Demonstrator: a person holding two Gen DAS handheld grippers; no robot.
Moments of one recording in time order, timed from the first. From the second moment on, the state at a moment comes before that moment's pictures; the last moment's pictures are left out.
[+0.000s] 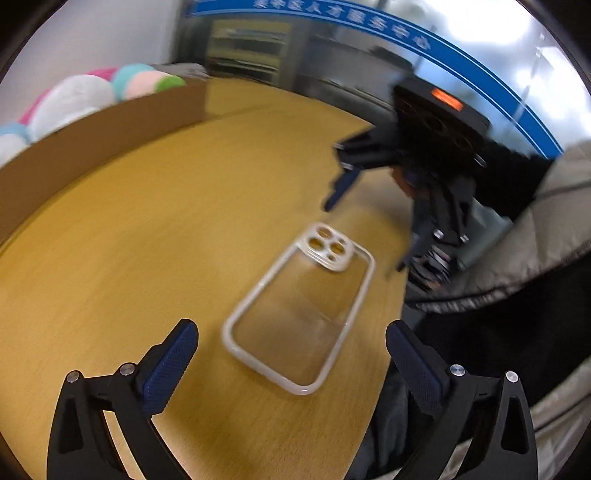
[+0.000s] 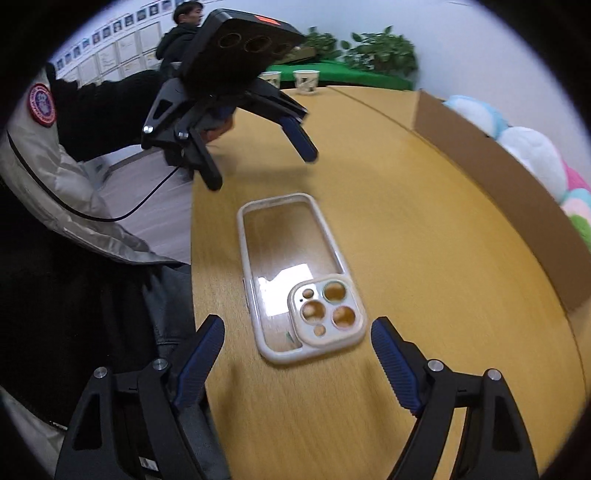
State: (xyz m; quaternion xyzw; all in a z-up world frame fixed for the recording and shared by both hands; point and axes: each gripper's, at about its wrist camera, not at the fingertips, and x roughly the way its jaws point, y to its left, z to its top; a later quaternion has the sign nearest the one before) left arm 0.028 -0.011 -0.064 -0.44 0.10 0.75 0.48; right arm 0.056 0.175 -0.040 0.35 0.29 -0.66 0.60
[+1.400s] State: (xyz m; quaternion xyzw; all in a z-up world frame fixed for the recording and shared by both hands) left arm 0.055 -0.006 -0.078 -0.38 0.26 0.72 0.52; right arm 0.052 0.212 -0.047 0.37 0.33 -0.61 0.62
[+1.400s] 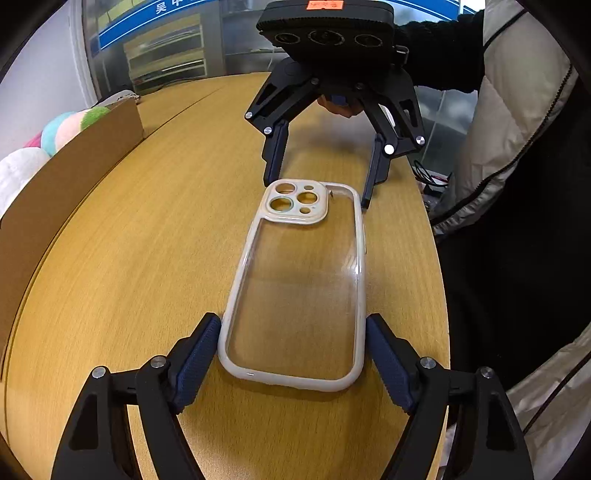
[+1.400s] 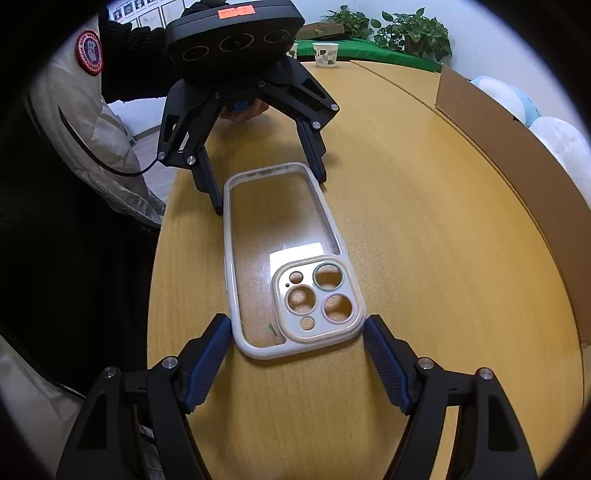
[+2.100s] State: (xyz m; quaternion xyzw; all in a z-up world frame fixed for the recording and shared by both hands) left arm -0.141 -0.041 0.103 -0.27 0.33 0.75 0.50; right arm -0.109 0.220 0.123 0.26 0.36 -0.67 0.60
